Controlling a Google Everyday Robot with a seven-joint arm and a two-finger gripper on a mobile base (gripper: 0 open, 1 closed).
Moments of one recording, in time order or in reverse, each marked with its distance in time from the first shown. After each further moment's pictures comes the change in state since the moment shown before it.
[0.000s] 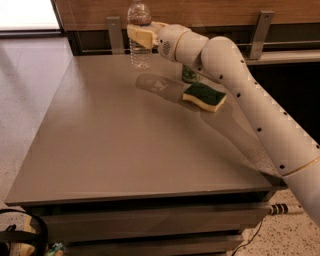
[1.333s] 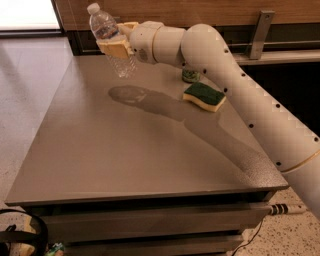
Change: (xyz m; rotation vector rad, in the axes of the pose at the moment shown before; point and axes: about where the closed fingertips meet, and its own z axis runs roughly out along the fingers) arm 0.005 0.098 0.017 -0.192 0.120 -0.339
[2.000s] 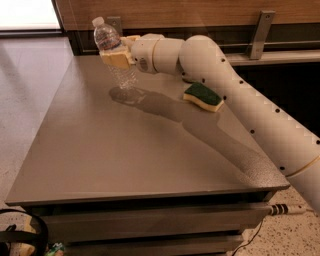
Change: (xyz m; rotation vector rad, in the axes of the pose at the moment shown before) arm 0.032 0.006 -0.003 0.008 0.053 0.108
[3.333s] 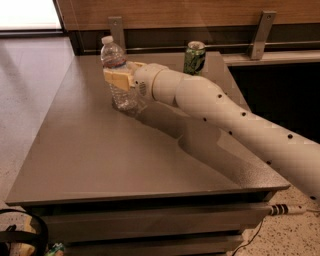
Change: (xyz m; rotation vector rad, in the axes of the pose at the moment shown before) arm 0.051 0.036 -0.018 0.115 0.002 0.289
